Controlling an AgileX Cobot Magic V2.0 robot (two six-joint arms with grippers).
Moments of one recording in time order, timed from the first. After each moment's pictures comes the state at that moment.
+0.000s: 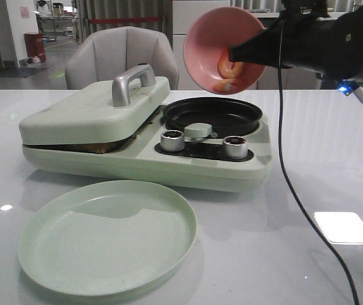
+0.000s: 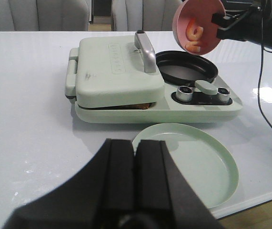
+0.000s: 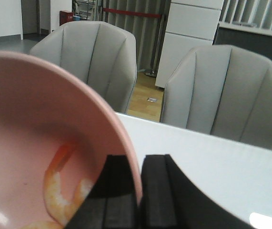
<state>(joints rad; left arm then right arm) -0.49 0.00 -0.36 0.07 0.66 -0.21 0.31 1.96 -1.08 0.20 -0.84 -0.27</state>
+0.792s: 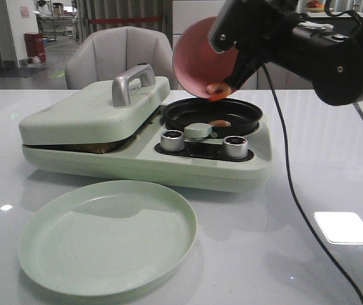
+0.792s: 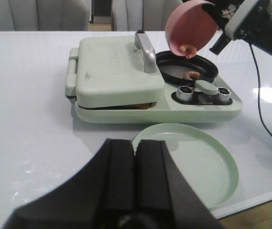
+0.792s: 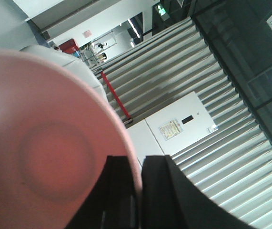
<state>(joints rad) -0.49 0.00 -0.36 0.07 0.66 -0.21 0.31 2.01 -1.10 -0.07 -1.11 -1.00</state>
